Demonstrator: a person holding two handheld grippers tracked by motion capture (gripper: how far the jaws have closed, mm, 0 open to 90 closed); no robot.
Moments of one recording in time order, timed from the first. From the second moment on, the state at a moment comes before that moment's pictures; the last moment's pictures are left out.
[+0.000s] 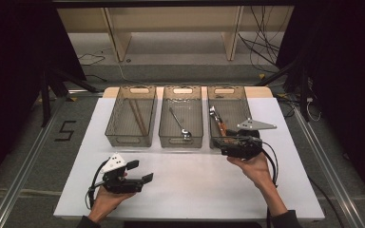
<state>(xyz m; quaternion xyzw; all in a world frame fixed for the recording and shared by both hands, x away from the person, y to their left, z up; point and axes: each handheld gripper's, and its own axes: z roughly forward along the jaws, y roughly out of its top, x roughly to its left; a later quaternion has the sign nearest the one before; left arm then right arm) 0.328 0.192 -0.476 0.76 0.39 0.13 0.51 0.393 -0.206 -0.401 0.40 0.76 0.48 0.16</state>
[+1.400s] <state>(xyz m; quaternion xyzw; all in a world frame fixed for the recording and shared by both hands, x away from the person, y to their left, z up) 0.322 0.192 -0.478 0.76 0.38 0.11 0.52 0.302 -0.234 -0.462 0.36 0.75 0.54 0.16</state>
